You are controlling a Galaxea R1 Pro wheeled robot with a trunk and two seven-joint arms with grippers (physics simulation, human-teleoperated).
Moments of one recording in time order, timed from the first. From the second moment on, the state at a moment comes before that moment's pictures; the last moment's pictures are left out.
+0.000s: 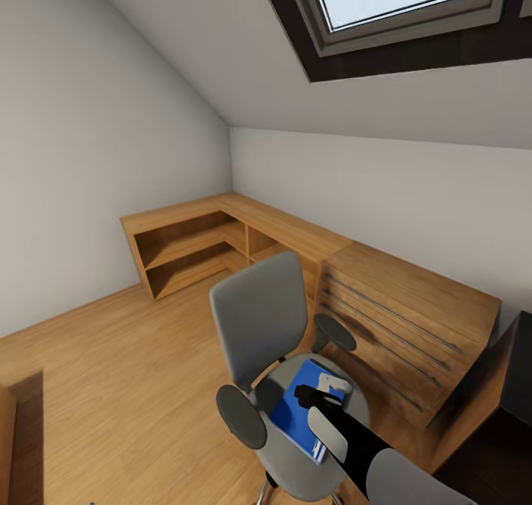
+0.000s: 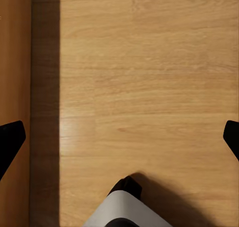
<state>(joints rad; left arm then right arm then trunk) 0.03 0.19 0.02 -0.91 0.70 0.19 0.39 -0.64 0.08 0.65 -0.52 -0.91 0.08 -0.51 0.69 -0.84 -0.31</state>
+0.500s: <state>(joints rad) 0.03 0.19 0.03 -0.92 0.70 0.18 0.39 -0.64 0.08 0.64 -0.51 -0.92 0.08 -0.51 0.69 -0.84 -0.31</state>
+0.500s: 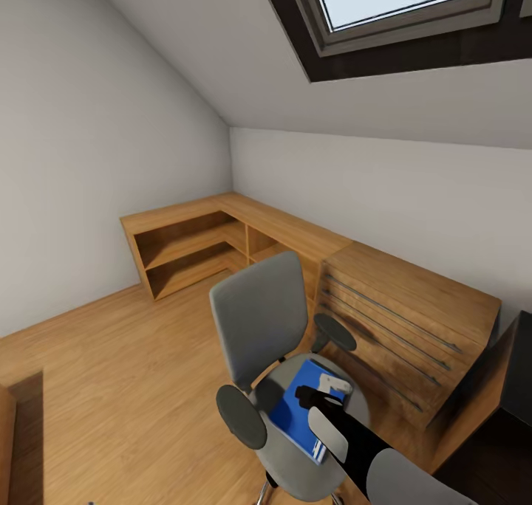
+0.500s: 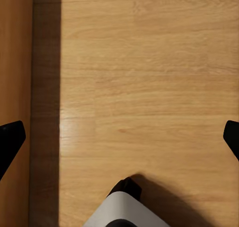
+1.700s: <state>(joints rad) 0.20 0.19 0.12 -1.40 0.76 0.19 0.39 -0.64 0.09 0.65 -0.51 -0.96 0.09 -0.67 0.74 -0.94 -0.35</state>
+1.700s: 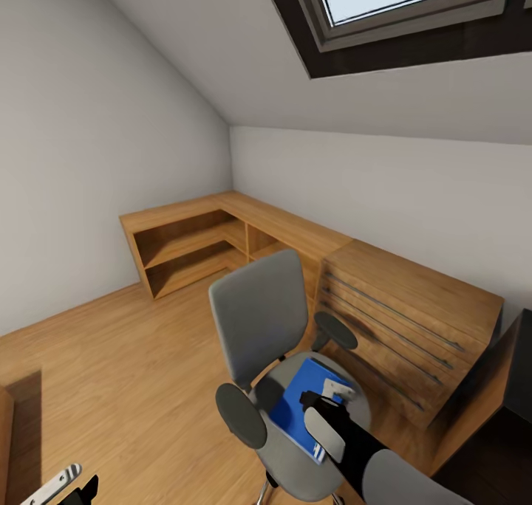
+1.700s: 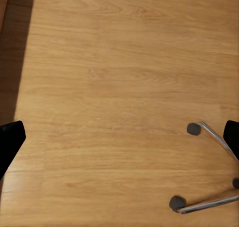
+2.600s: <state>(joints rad) 0.20 0.19 0.11 -1.39 0.76 0.19 0.40 -0.64 0.10 0.65 -0.51 -0.95 0.21 -0.66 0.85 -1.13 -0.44</state>
